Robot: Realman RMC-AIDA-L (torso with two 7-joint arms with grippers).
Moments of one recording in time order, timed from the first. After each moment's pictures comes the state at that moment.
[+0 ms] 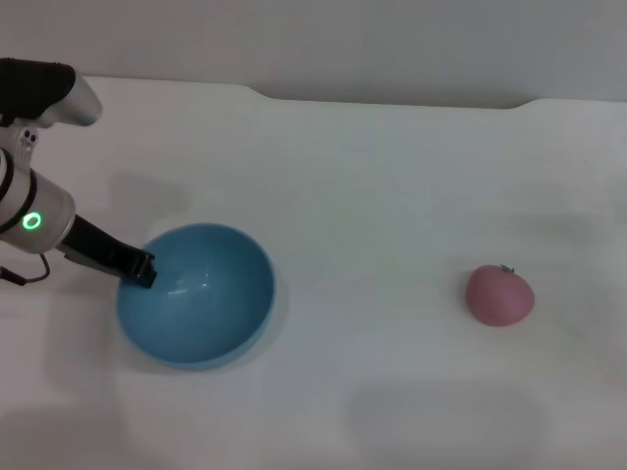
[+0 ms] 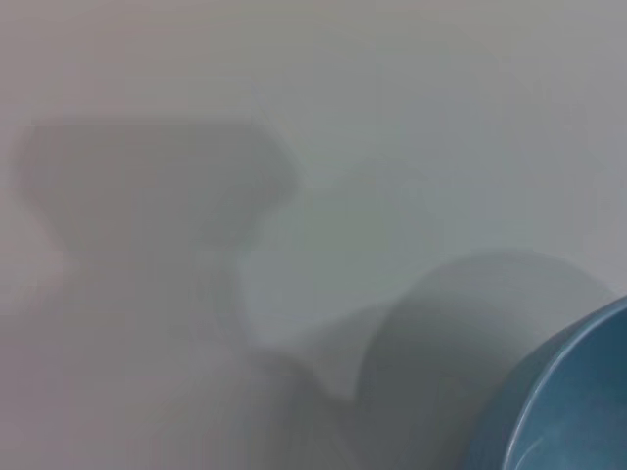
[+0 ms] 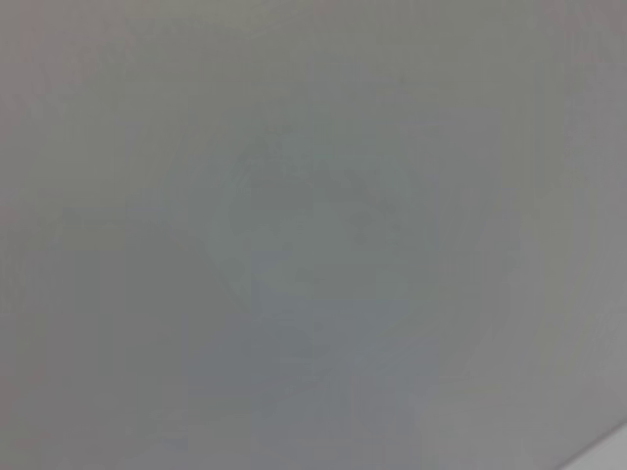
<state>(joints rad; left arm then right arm) -0.56 -2.06 1.08 0.99 2.67 1.40 -2.57 0.53 2.07 -0.51 0.04 -0.89 -1.05 0.87</state>
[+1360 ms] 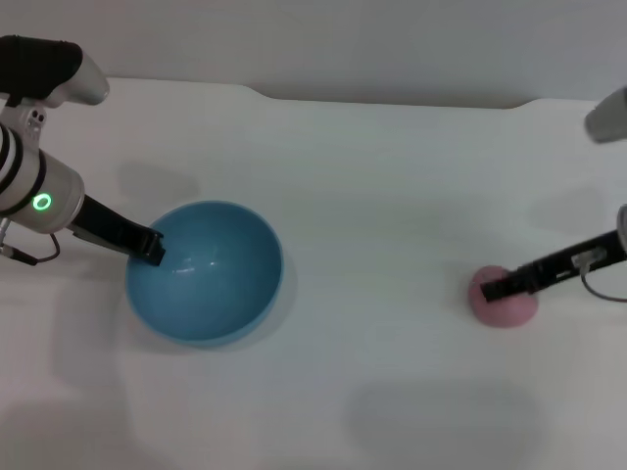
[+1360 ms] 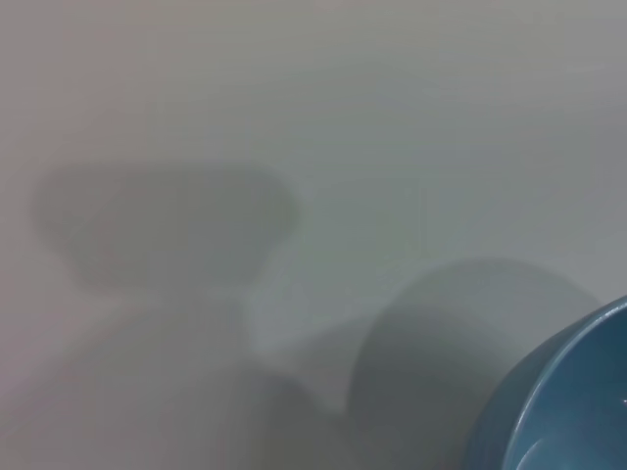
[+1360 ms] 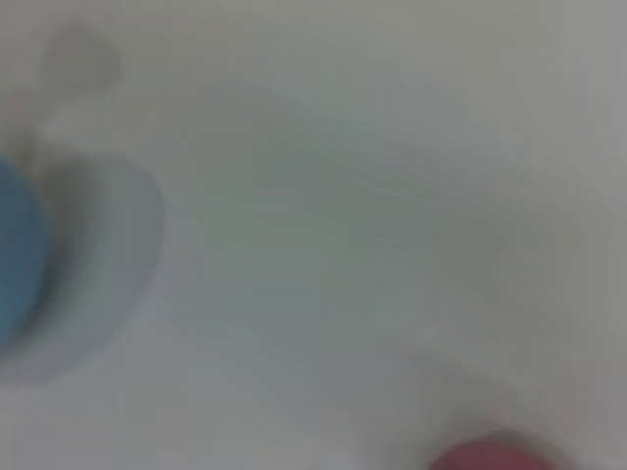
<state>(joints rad) -0.58 -2.06 1.08 1.00 2.67 1.36 -2.57 0.75 2.05 -0.98 -0.65 -2.52 -1.26 2.30</state>
